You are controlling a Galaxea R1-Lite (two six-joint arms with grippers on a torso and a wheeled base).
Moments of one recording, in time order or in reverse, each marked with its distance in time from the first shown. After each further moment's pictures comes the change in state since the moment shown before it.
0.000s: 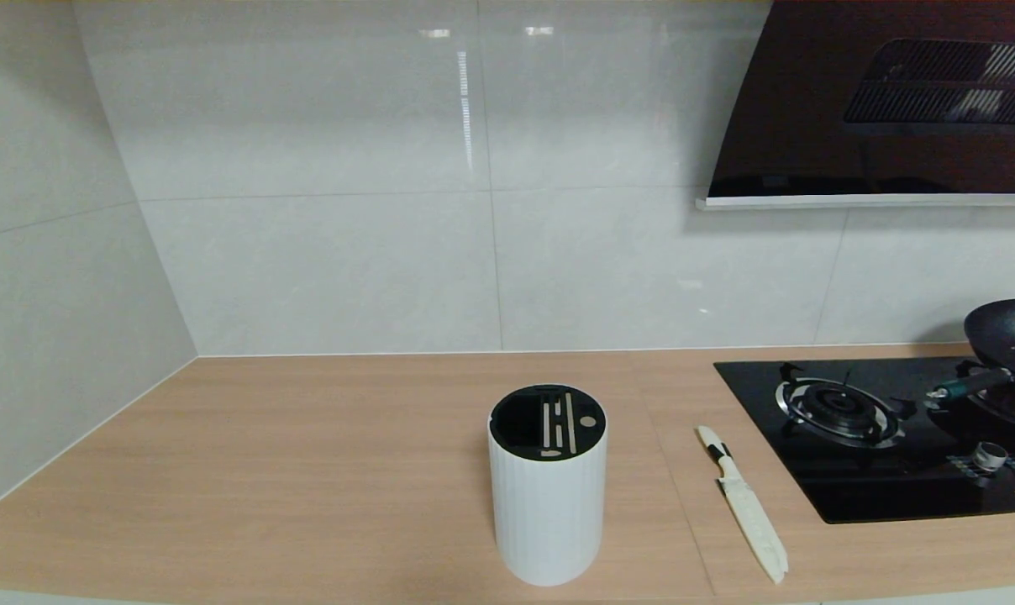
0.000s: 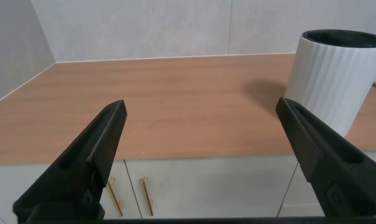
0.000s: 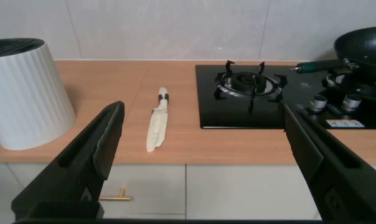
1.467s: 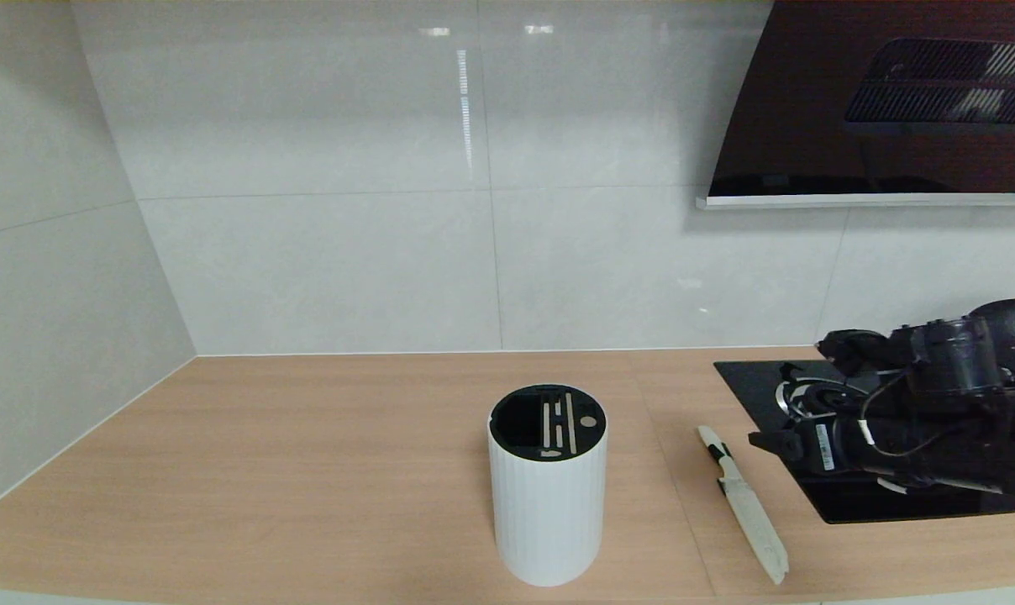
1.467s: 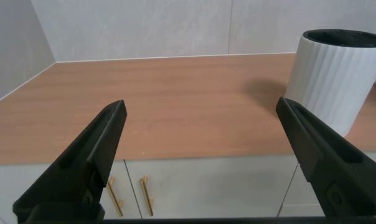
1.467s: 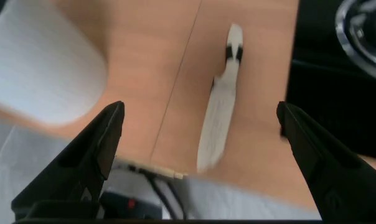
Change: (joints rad) left arm 0.000 0.000 0.000 0.000 0.000 0.000; right arm 0.187 1.726 -0.579 -0.415 0.032 0.024
